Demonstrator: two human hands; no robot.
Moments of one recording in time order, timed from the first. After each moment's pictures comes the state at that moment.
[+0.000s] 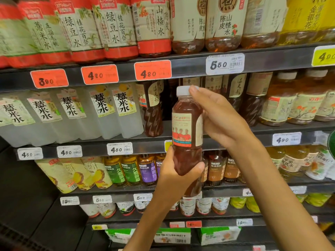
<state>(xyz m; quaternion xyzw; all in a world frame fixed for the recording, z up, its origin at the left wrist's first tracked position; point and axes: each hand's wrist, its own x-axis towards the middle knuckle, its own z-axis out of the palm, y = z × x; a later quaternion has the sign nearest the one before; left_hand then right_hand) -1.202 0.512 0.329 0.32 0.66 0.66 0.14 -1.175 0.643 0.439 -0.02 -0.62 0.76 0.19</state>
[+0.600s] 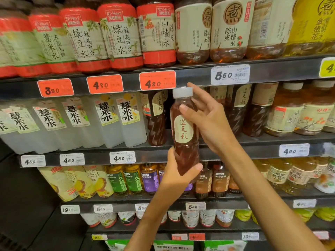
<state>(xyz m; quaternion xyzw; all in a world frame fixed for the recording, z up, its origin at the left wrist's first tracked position) -1.241 0.528 0.314 0.33 0.68 0.64 0.16 -1.210 0.650 0.422 0.05 -0.66 0.67 0.33</state>
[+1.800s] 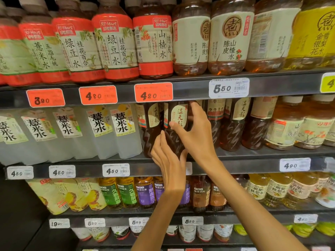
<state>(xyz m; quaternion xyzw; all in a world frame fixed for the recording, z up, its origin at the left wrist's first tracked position) -1.279 0.593 0.317 0.22 0.79 0.49 -0.30 -1.256 0.654 0.401 -0.06 -0.80 0.39 0.46</state>
